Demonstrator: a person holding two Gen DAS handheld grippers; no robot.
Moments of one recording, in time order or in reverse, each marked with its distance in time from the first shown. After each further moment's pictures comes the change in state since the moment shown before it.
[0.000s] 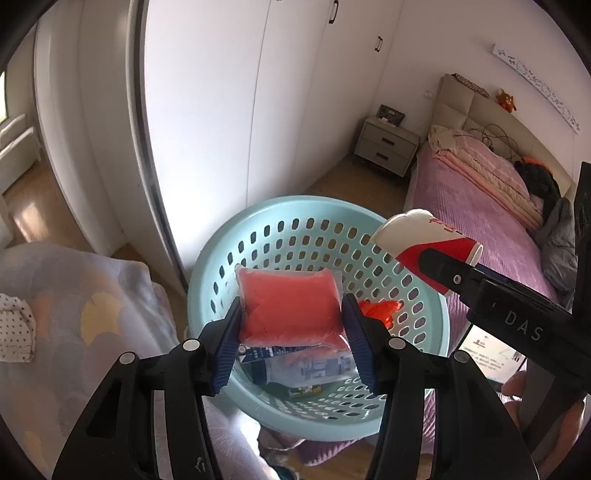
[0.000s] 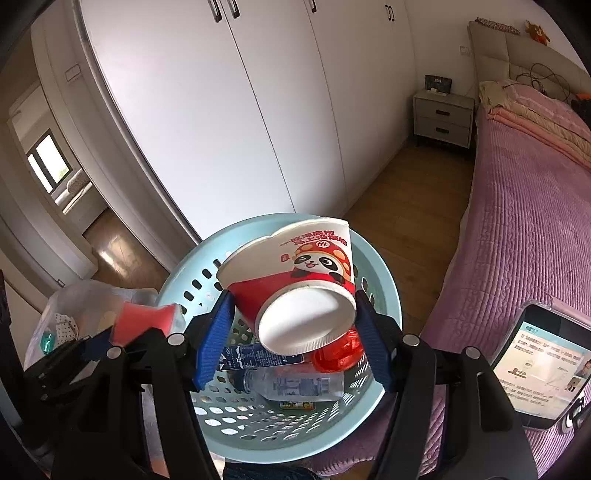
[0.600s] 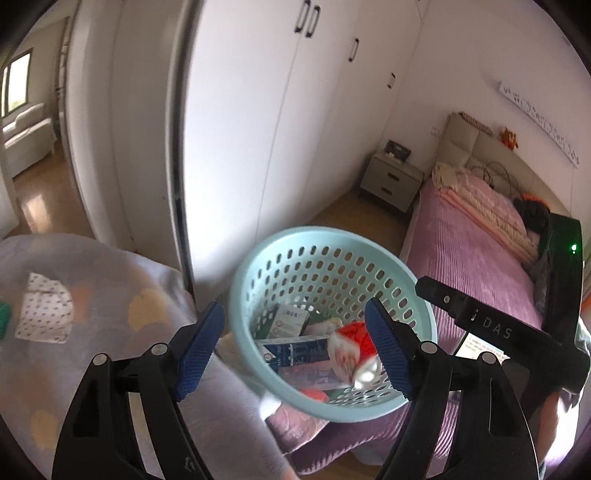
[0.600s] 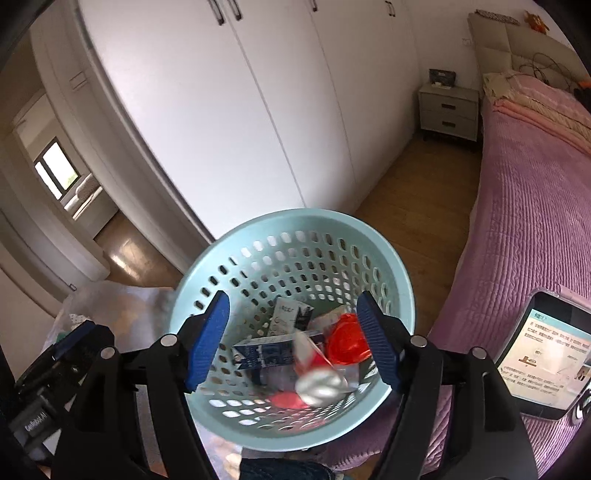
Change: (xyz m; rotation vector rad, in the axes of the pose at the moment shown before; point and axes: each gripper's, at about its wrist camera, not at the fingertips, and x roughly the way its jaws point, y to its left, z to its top) left arm -0.066 0.028 -0.008 -0.087 -0.133 -0.005; right arm -0.014 0.009 -0.007 0.021 0.000 0.054
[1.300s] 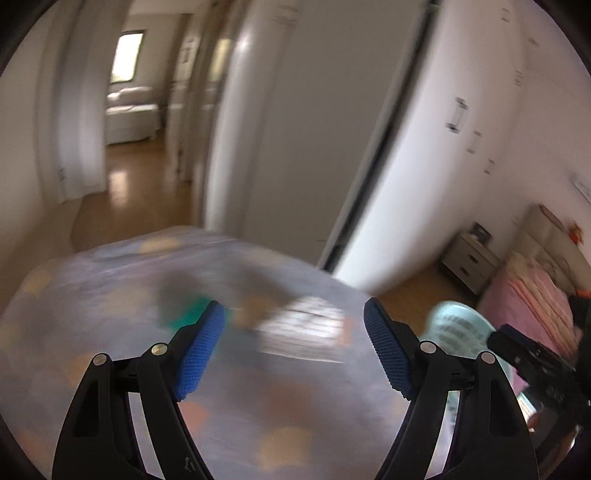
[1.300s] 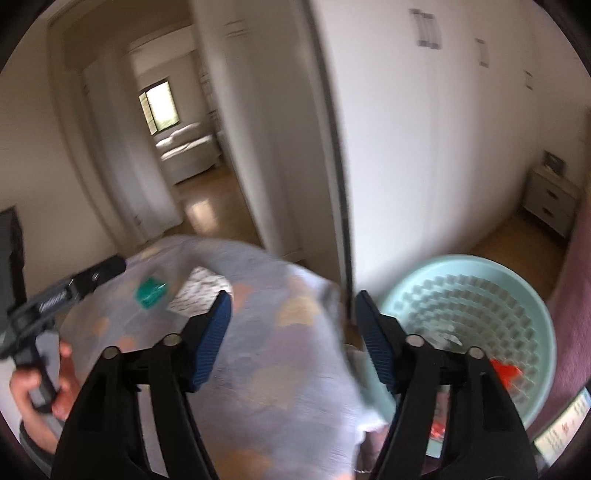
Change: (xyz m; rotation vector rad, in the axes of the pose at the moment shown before) left arm -0.134 0.218 -0.011 -0.291 -0.185 0.286; right arm -0.005 0.213 -0.042 -0.429 -0.033 0.286
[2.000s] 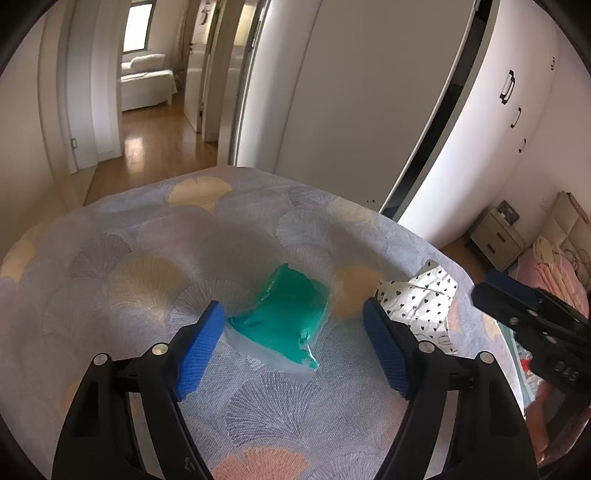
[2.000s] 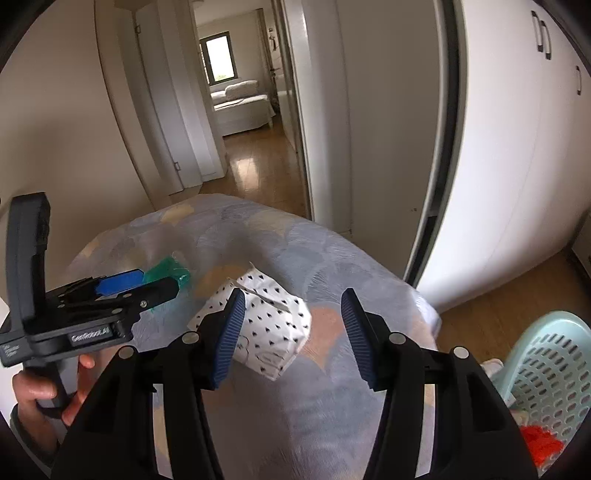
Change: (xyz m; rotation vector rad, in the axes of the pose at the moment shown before) left arm 0.068 0.068 -0.012 -0.009 0.148 0.064; right arm 0.117 0.073 0.014 -0.174 0.121 0.136
